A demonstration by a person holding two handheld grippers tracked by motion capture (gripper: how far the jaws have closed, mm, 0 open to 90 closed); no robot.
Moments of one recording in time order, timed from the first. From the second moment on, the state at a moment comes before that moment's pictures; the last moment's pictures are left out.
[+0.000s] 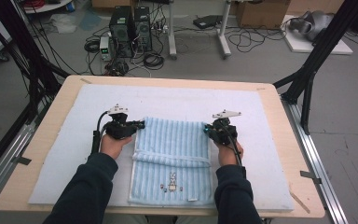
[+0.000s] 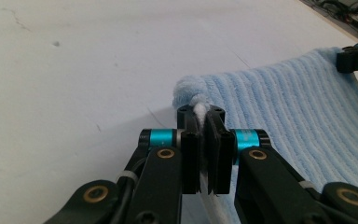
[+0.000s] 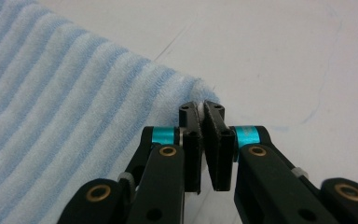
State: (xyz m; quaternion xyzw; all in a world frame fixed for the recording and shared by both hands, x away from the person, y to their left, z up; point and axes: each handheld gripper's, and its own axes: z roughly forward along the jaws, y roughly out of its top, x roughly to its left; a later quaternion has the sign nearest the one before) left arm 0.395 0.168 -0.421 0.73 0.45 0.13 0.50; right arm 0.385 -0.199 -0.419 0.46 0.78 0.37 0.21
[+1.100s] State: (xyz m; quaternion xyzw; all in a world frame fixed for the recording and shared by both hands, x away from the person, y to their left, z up) left arm 0.332 0.175 -0.426 0.75 0.43 0.10 0.50; right arm 0.315 -0.192 -0.434 0.38 0.83 0.38 0.14
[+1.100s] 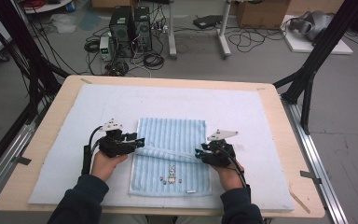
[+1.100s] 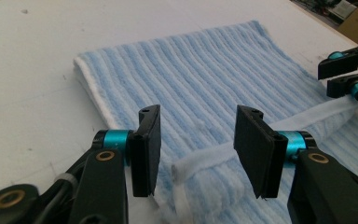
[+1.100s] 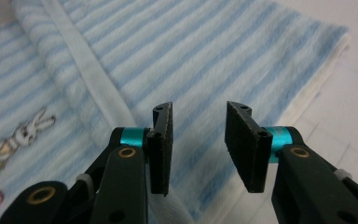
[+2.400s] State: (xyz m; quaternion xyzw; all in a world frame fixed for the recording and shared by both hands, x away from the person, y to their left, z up) left arm 0.281 0.179 -0.447 0.77 0.43 0.11 0.45; right arm 0.248 -0.226 -0.437 0.40 0.78 0.44 0.18
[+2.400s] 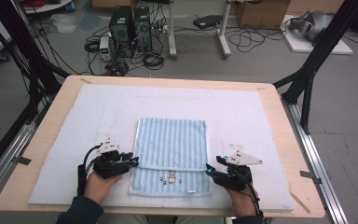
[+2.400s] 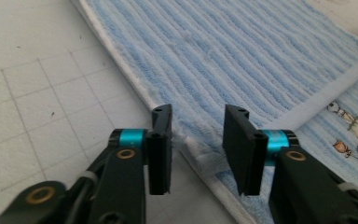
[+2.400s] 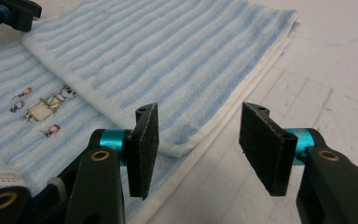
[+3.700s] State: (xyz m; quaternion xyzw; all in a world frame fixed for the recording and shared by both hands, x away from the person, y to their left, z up) left arm 0.264 0.188 -0.434 0.74 0.41 0.09 0.52; right arm 0.251 -0.210 -0.438 0.40 0.81 0.40 0.16
